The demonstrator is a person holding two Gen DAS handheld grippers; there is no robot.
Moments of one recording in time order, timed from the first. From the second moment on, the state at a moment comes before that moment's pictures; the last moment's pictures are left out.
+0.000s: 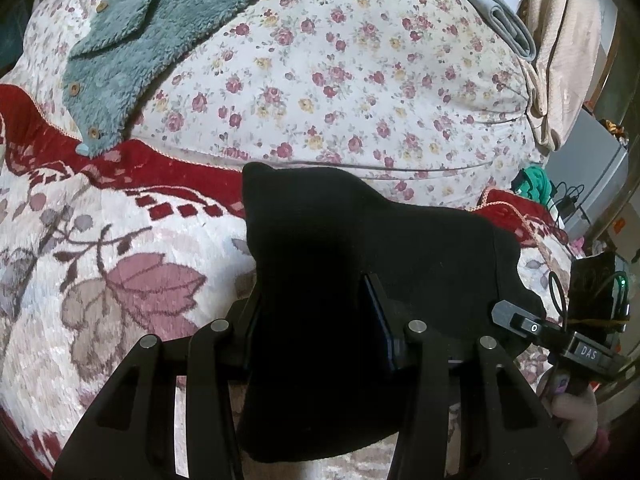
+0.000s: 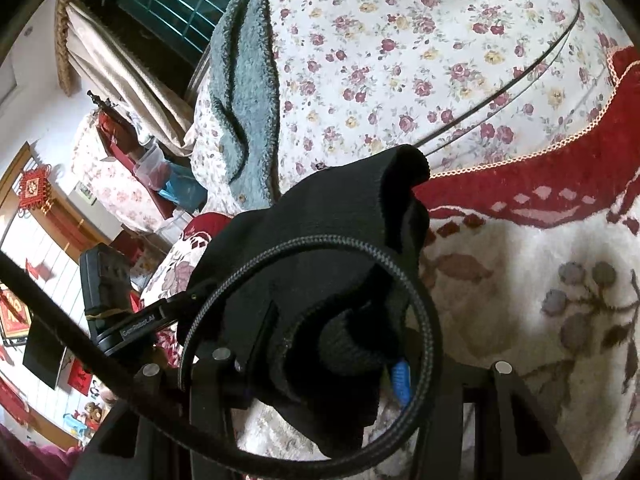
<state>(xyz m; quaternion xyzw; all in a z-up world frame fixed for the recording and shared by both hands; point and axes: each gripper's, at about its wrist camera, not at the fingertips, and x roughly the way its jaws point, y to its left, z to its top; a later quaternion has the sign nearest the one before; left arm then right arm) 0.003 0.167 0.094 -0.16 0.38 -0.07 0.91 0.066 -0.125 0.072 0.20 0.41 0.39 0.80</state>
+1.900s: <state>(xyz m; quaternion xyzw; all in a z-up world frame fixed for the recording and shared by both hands) -0.039 0.130 0.109 -0.06 0.32 0.08 0.94 0.032 -0.082 0.100 0.06 0.38 0.27 0.88</state>
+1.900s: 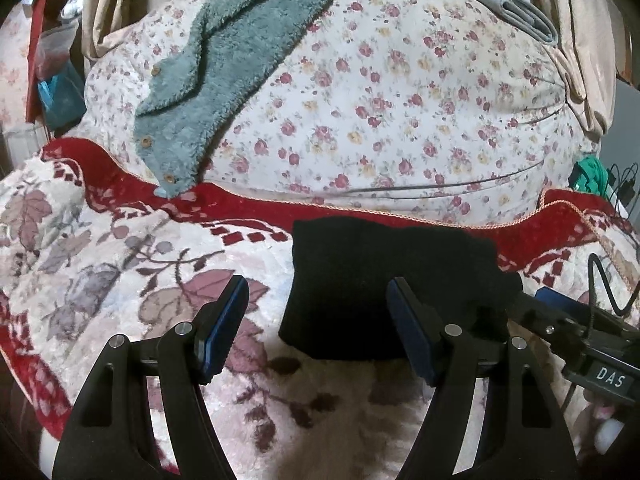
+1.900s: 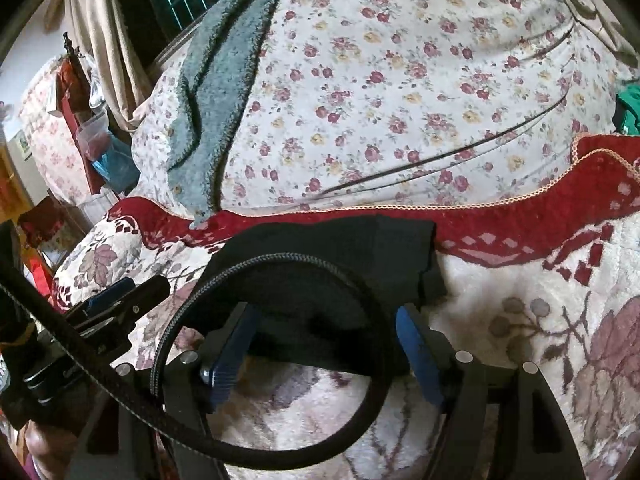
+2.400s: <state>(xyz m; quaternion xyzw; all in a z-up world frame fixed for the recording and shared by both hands) -0.055 0.114 0.116 -0.04 0.32 0.08 0.94 0.020 -0.082 0.106 0.06 0.37 0.27 0.89</state>
